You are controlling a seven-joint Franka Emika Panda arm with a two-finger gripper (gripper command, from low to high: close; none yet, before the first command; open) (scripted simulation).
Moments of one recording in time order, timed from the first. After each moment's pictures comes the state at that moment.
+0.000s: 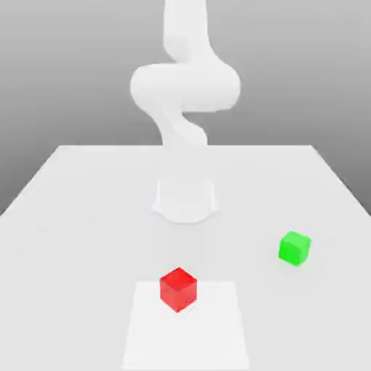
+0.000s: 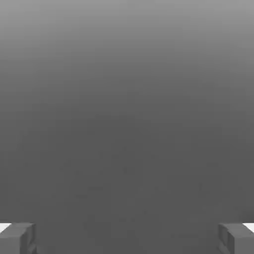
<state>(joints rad) -0.03 -0.73 0.03 -2.36 0.00 2.35 0.87</state>
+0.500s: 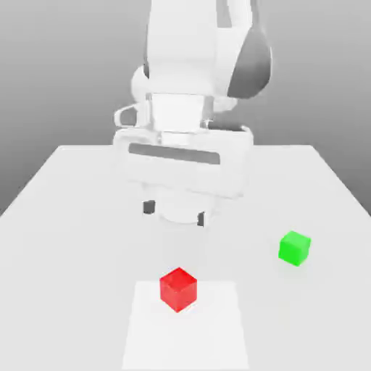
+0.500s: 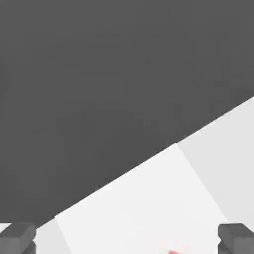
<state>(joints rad) -0.19 -0.21 0.17 -2.78 0.02 2.72 1.42</state>
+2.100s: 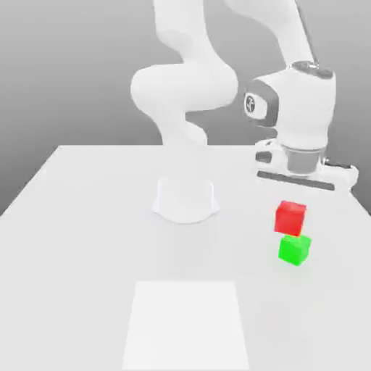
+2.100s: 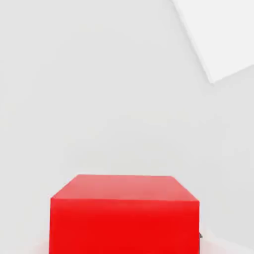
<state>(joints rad) 0.41 -0.31 0.48 -2.96 0.31 2.66 1.75</state>
